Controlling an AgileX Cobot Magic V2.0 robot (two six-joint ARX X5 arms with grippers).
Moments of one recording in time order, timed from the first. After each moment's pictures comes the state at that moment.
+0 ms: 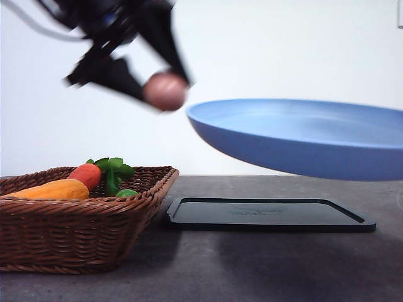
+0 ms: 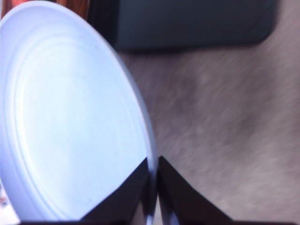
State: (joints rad) left_arx -0.66 1.44 1.18 -0.57 0.43 -0.27; right_arx 0.14 0.81 0.59 -0.75 -0.60 0.34
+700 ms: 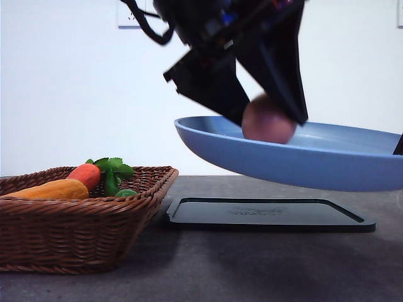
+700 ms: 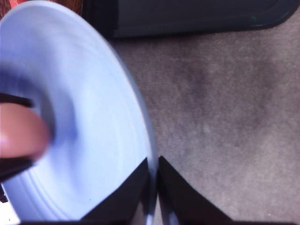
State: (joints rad) left_arx -1.02 1.59 1.18 -0.46 0.10 -0.07; right_arx 0.14 0.91 0.59 -0.70 -0.62 0.34
